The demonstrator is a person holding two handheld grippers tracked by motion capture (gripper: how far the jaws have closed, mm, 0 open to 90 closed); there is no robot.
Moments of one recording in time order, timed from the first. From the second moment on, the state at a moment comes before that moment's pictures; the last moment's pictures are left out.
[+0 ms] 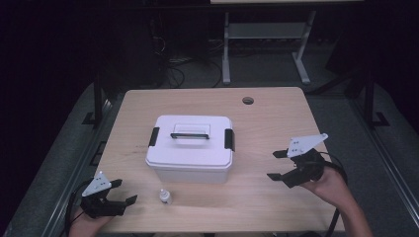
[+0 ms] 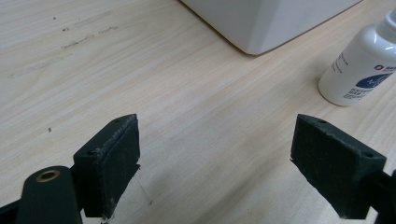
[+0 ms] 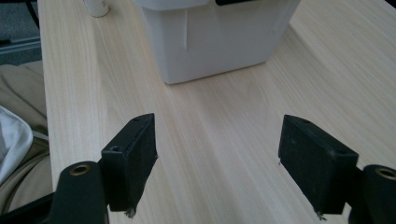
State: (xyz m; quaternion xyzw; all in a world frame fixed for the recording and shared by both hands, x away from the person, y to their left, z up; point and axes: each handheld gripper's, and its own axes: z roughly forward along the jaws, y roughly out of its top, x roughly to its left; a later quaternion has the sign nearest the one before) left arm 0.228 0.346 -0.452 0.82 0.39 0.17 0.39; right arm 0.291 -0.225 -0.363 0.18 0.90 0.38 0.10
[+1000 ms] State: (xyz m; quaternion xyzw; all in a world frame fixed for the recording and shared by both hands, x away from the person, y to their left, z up) left arm 0.230 0.344 -0.451 0.82 0.38 0.17 0.40; right arm 0.329 -0.167 -0.313 0.12 0.93 0.35 0.09
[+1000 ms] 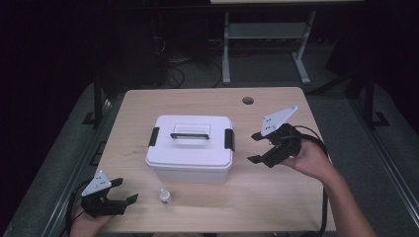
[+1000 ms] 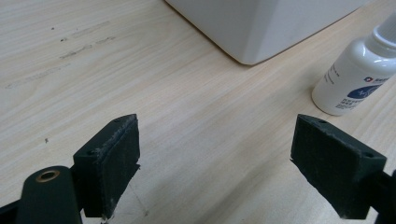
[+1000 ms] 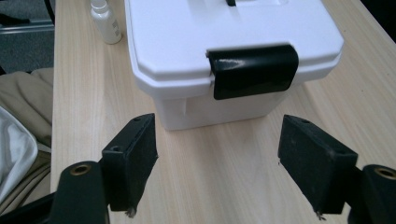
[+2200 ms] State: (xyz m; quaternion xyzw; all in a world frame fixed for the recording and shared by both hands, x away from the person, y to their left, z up) left arm 0.230 0.345 -0.449 0.81 0.38 0.17 0.40; right arm 0.356 -0.087 -0.273 0.04 0.95 0.31 0.07
